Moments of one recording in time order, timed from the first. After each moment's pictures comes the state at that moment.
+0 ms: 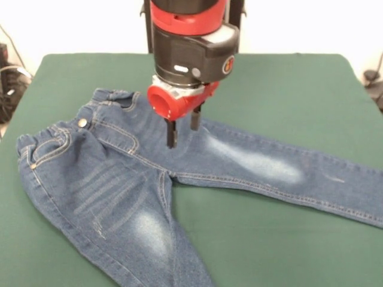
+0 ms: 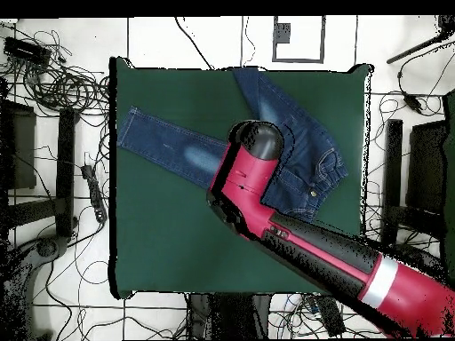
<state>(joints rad) -0.86 -0.49 1.34 2.18 1.90 -1.19 2.00</state>
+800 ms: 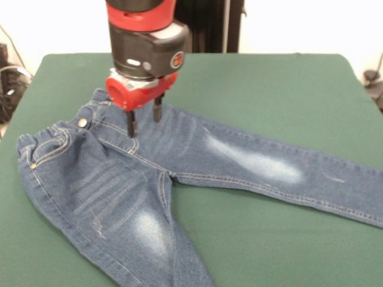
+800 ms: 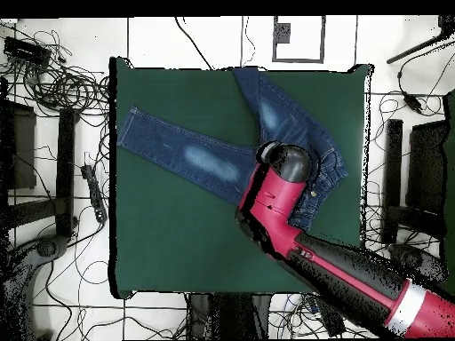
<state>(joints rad) -0.92 -0.55 1.23 2.26 1.85 -1.08 2.00</state>
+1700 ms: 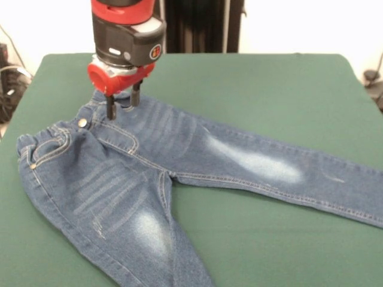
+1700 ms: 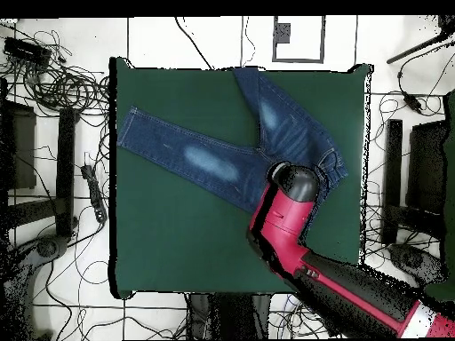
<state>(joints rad) -0.90 -0.64 1.12 2.35 1.85 -1.02 2.00</state>
